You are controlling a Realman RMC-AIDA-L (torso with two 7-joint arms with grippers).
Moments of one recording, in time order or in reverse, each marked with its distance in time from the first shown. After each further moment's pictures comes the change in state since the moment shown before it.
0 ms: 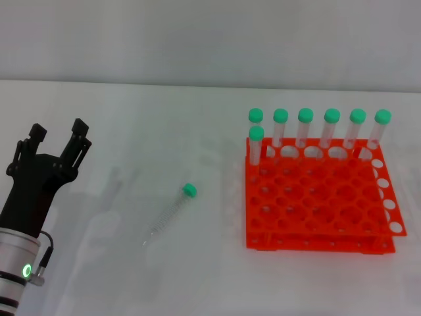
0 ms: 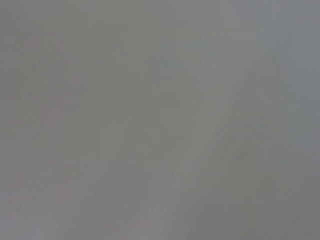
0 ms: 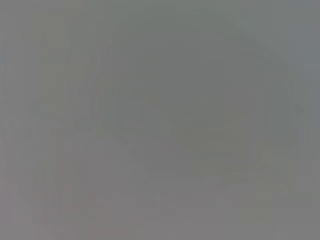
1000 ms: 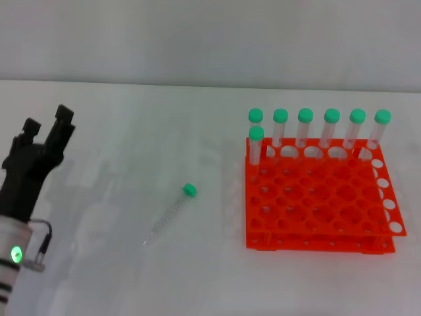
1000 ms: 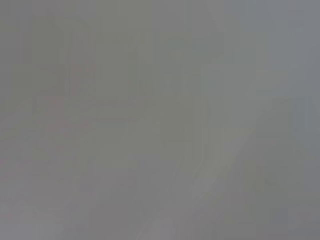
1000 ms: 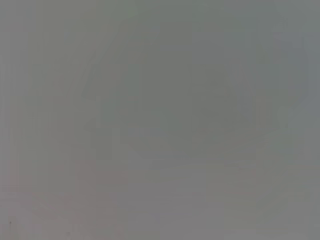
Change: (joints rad) left arm -0.020 0.015 0.024 0.014 -0.078 -0.004 -0.198; right arm -0.120 -0.020 -0.194 -0.270 -0.053 -0.138 0.293
